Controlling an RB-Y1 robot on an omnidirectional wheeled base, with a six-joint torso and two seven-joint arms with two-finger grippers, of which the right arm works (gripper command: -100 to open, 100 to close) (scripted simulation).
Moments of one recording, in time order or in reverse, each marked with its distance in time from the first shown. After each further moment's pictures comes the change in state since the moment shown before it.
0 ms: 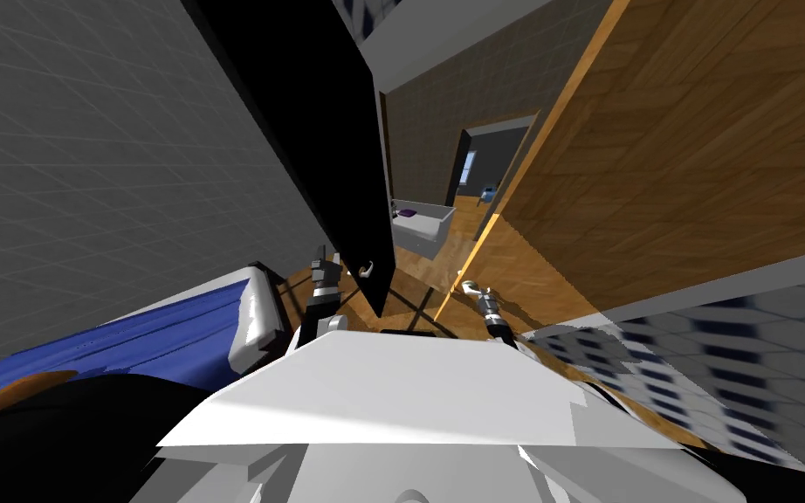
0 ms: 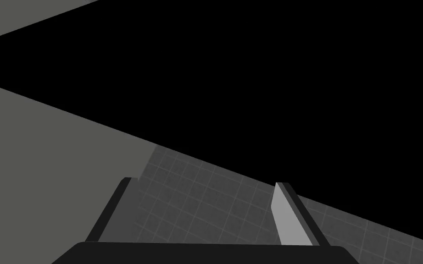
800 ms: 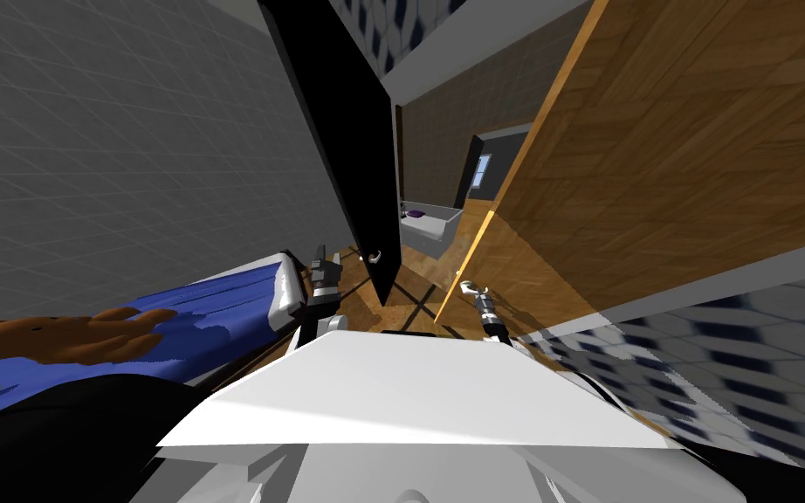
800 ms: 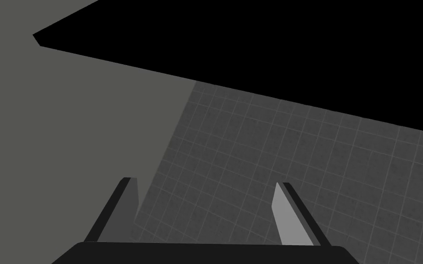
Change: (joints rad) arm -0.044 0.021 0.010 0.075 0.002 -0.024 0.012
